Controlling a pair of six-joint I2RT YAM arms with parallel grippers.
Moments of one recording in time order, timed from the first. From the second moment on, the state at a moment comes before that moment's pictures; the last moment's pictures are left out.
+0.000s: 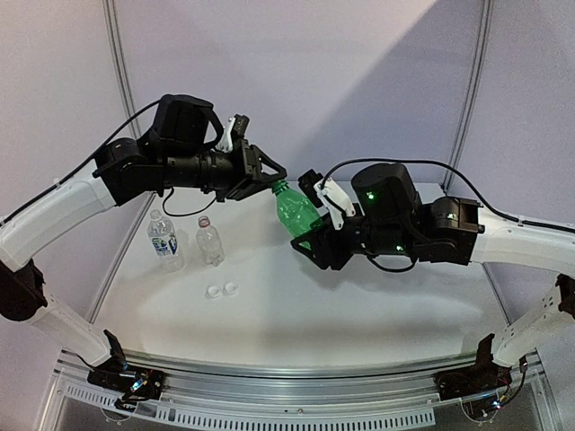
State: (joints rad) left arm -0.90 1.45 1.57 -0.55 0.12 -0.93; right arm 1.14 1.42 1.28 -0.36 0.17 0.19
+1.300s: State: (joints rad) left arm -0.91 1.04 1.25 -0.26 0.31 -0.63; right arm 1.14 1.15 1.03 -0.07 -0.24 0.29
